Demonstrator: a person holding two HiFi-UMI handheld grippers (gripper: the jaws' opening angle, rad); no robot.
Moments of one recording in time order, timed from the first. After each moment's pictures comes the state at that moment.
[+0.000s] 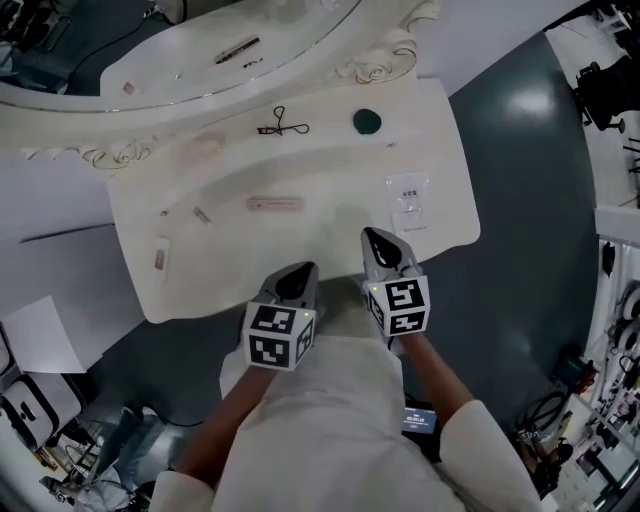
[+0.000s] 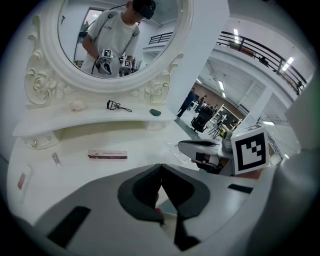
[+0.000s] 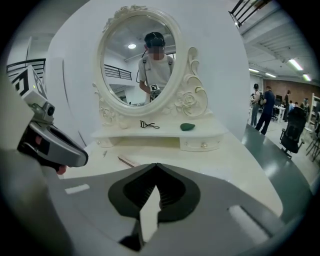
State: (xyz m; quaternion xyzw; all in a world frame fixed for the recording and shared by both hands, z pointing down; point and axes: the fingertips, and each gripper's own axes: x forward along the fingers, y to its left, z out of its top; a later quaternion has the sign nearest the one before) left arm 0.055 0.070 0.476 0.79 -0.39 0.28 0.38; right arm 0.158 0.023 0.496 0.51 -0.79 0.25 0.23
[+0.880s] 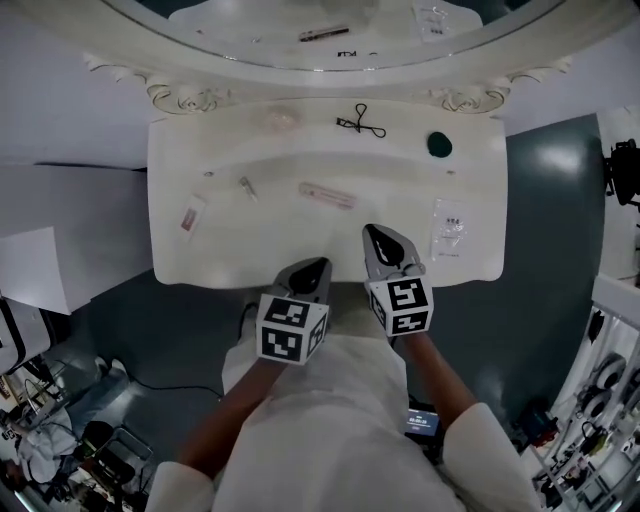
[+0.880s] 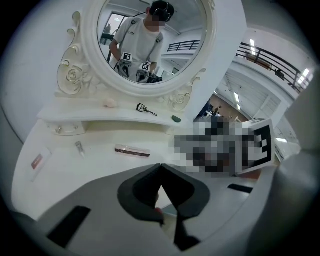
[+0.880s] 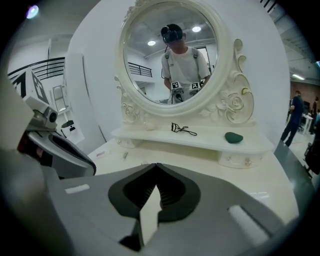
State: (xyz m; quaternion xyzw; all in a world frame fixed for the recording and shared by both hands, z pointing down) left arm -0.007 0.069 0.478 0.74 -0.47 0.24 0.42; right arm 0.056 0.001 0.485 0.40 -0.85 0.22 0.25
